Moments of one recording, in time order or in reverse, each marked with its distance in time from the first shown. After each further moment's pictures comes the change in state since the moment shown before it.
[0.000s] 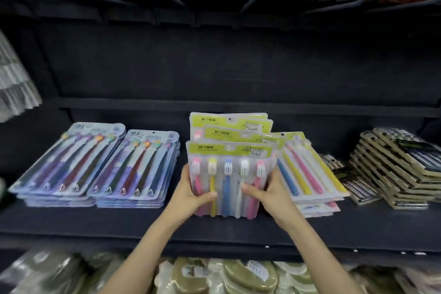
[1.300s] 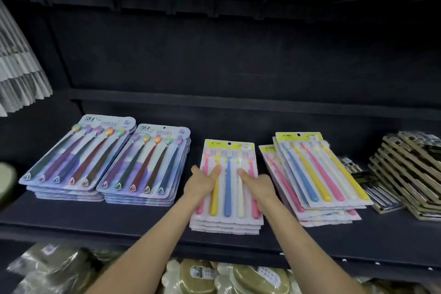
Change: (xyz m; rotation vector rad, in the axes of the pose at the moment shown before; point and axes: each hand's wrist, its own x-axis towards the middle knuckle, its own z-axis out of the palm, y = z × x) left_hand 0.055 -0.010 0.004 0.377 0.167 -0.524; right_hand 0.070 0.038 0.051 -0.088 0.213 0.462
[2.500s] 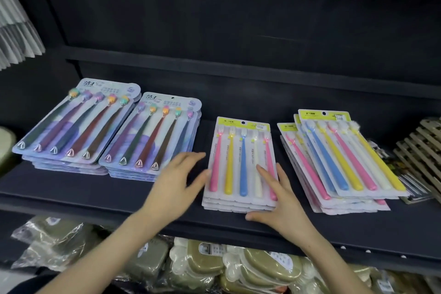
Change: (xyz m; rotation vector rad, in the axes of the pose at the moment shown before) left_hand -0.050 -0.061 -0.067 0.287 0.153 0.658; right_hand -0.053 0.057 -0.028 -0.441 -0.279 -0.521
